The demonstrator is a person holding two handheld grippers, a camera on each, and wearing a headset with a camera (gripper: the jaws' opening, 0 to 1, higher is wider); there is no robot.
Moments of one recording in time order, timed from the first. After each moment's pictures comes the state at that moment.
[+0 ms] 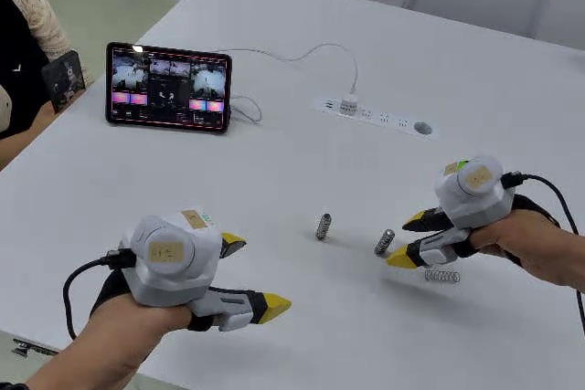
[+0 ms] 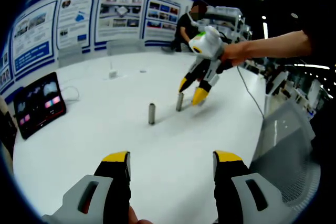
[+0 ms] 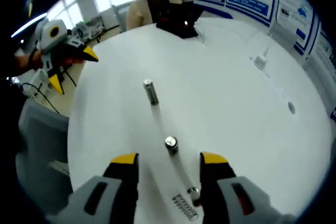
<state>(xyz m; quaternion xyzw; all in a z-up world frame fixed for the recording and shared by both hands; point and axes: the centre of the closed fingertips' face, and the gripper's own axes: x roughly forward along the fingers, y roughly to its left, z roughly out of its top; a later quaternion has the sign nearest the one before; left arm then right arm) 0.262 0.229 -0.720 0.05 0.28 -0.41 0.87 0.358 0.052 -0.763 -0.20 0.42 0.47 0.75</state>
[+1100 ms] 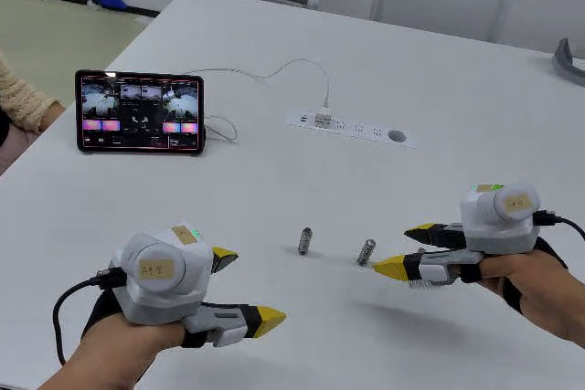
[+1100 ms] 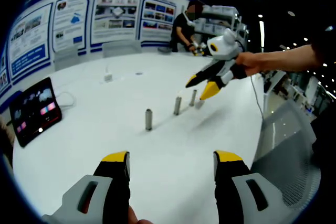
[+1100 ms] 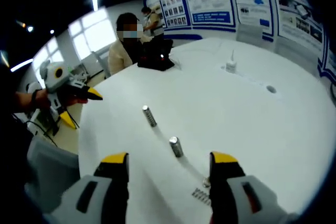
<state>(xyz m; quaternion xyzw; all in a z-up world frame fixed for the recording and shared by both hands) 0.272 0.215 -0.716 0.06 0.28 -0.42 0.86 0.344 0.038 -0.733 -0.06 0.35 0.42 0.83</state>
